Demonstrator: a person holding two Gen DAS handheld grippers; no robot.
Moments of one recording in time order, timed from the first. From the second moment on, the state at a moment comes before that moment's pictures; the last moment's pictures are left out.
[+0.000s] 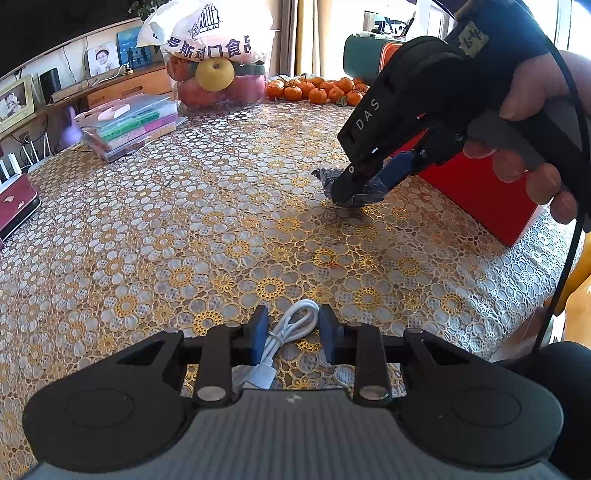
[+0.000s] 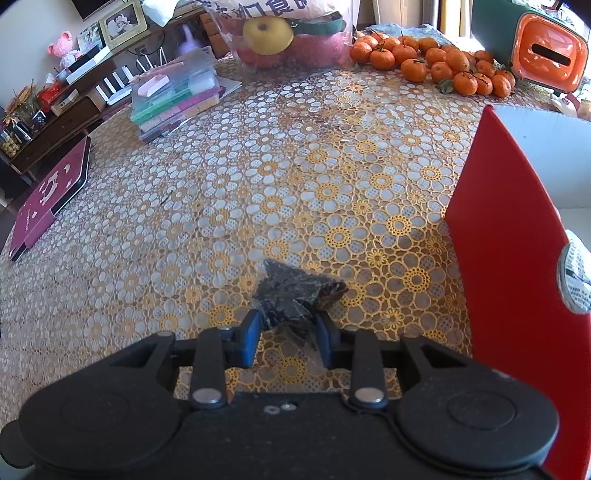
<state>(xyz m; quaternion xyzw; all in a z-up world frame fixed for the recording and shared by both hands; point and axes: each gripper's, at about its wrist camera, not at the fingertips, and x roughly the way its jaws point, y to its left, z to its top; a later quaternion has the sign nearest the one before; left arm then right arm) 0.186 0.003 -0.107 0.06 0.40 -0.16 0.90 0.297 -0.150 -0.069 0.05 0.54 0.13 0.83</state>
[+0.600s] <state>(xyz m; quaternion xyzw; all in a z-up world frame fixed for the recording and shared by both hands) 0.185 0.008 -0.096 0.04 0.39 -0.14 0.91 0.275 -0.164 -0.050 0.05 0.53 0.16 0.83</state>
